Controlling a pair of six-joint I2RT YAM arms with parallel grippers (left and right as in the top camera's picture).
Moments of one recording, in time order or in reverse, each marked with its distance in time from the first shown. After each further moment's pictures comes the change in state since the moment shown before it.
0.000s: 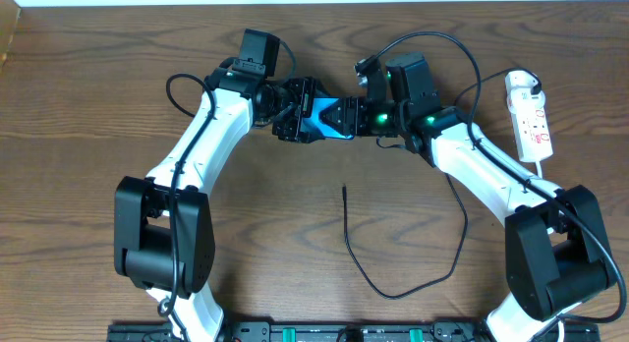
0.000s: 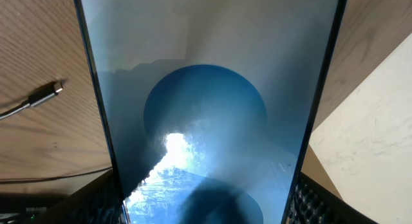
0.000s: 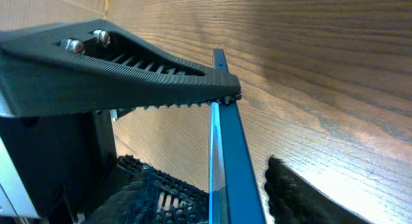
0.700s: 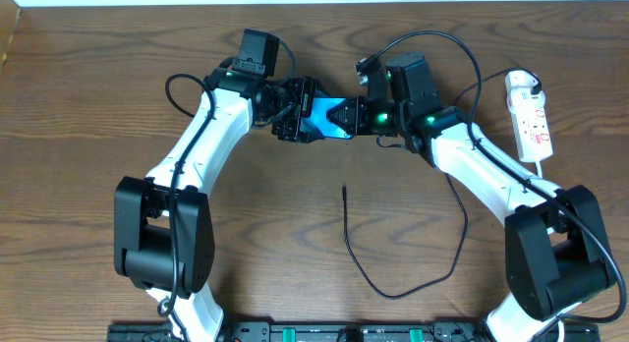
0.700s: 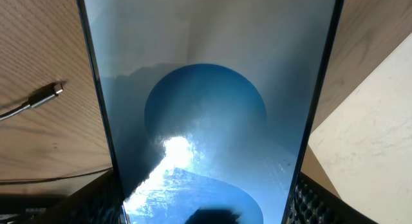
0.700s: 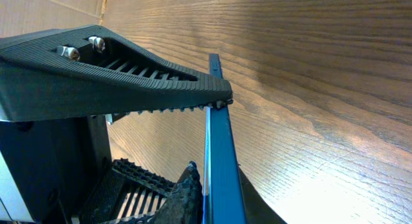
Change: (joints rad) left arm 0.000 0.000 0.000 0.000 -0.002 0.000; right arm 0.000 0.000 0.000 0.007 0.019 -0.001
